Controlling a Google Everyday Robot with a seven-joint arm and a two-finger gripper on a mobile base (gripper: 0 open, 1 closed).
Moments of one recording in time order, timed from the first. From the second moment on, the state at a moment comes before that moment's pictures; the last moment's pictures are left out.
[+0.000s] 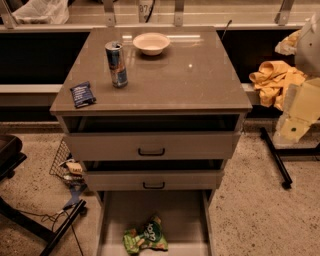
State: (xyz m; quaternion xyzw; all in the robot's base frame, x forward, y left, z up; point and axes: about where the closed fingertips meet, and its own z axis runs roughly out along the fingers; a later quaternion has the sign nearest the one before) arm 0.438 -0.212 0.988 -0.60 0.78 -0.05 0.18
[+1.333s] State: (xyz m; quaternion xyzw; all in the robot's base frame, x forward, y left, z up) arm 0.395 -0.206 0.848 -0.57 0.77 0.05 0.29
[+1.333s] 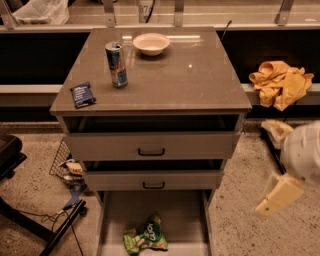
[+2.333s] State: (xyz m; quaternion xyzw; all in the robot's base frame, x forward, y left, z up) arm 0.433 -0.188 0.722 -0.56 0.71 0.04 0.41
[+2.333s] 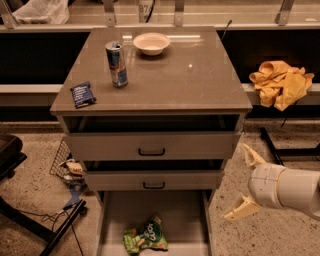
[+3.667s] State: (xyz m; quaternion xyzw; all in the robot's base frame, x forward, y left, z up) arm 0.394 -0.142 0.581 -0.51 0.73 0.10 0.44
